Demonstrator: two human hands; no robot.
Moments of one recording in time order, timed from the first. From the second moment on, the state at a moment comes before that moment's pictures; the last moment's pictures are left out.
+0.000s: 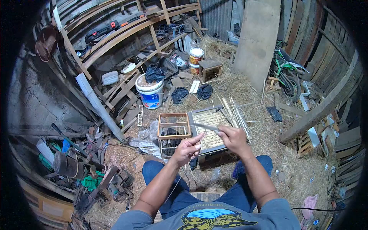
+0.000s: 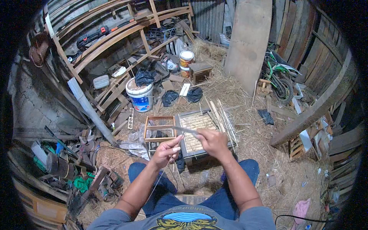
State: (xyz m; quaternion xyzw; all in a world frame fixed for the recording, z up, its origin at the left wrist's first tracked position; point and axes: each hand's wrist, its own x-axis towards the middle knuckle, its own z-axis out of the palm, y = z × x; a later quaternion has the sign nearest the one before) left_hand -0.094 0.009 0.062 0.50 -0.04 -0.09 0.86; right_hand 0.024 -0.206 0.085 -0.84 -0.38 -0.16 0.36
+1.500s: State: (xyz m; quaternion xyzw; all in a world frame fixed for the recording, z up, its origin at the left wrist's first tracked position) left_hand -0.088 -0.037 0.073 0.69 0.00 0.07 0.72; right_hand 0.006 -0.225 0.119 -0.86 -0.30 -0.07 0.41
